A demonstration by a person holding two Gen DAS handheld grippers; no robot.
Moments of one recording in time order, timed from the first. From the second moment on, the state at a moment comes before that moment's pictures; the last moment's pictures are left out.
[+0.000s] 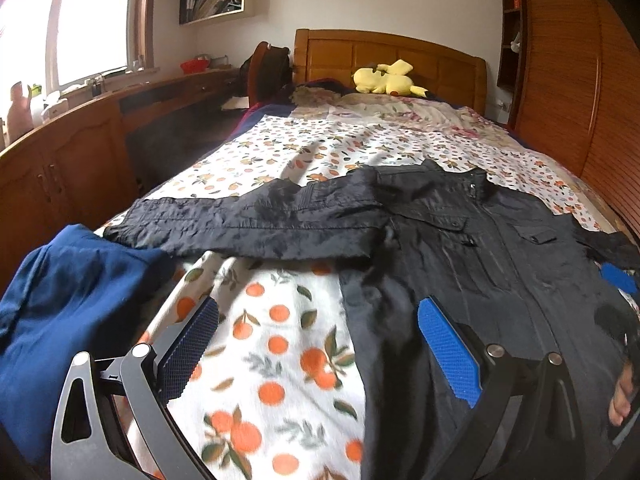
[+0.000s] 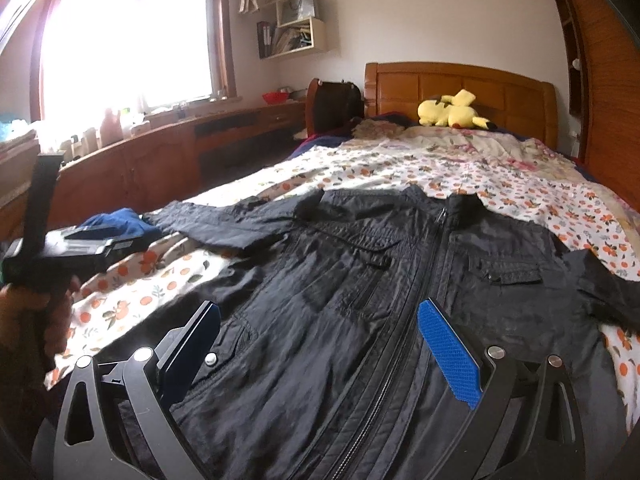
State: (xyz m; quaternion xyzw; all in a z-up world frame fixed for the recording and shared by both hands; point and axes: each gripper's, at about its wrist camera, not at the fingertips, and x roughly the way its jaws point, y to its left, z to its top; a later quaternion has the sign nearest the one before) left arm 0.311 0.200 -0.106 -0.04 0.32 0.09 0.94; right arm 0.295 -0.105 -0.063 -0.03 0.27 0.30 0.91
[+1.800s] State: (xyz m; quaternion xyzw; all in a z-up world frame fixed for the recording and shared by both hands) left arm 0.450 0.131 -0.065 0.03 0.38 0.06 0.92; right arm 0.291 -0.150 -0.042 -0.02 0.26 0.28 0.92
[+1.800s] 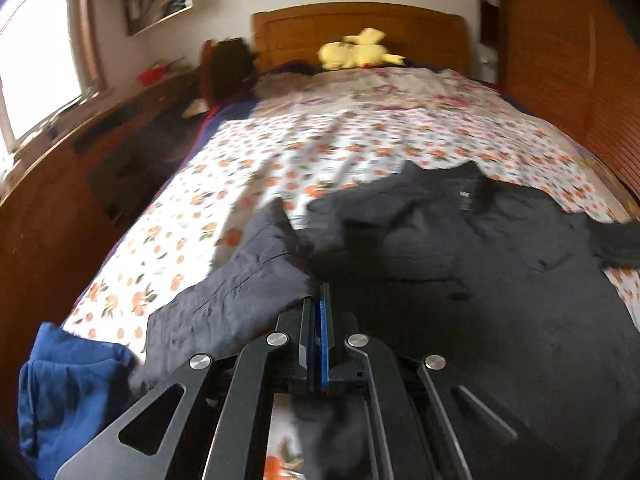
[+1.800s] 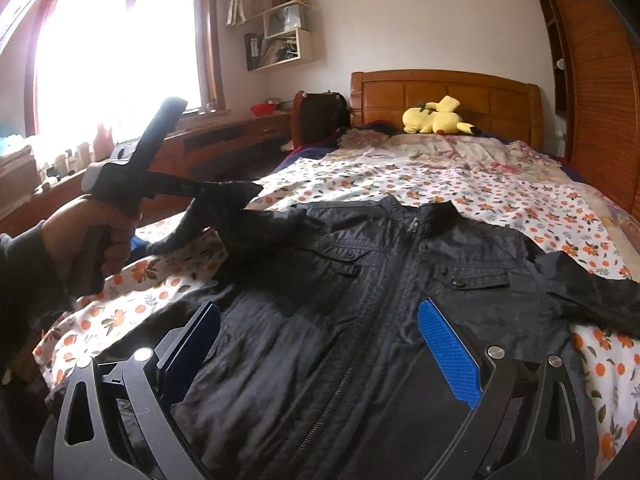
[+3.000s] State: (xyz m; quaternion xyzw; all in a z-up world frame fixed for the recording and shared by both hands) left arm 0.391 0.262 -0.156 -0.01 0.42 0.15 0.90; right arm 0.284 -0.110 -0.058 -0.05 0.28 0.32 0.90
